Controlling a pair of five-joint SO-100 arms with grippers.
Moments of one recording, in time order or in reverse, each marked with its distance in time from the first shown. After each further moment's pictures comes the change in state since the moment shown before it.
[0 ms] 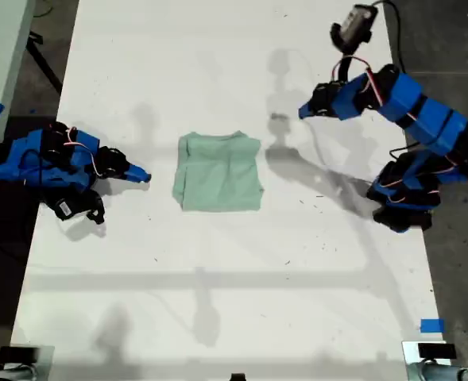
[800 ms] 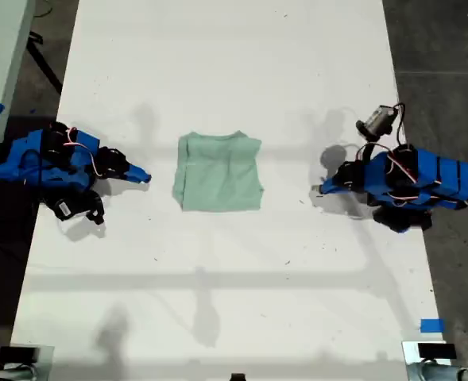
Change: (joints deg) arm 0 0.2 0.1 0.0 0.0 0.0; arm 1 -22.9 66.0 64.3 4.8 28.1
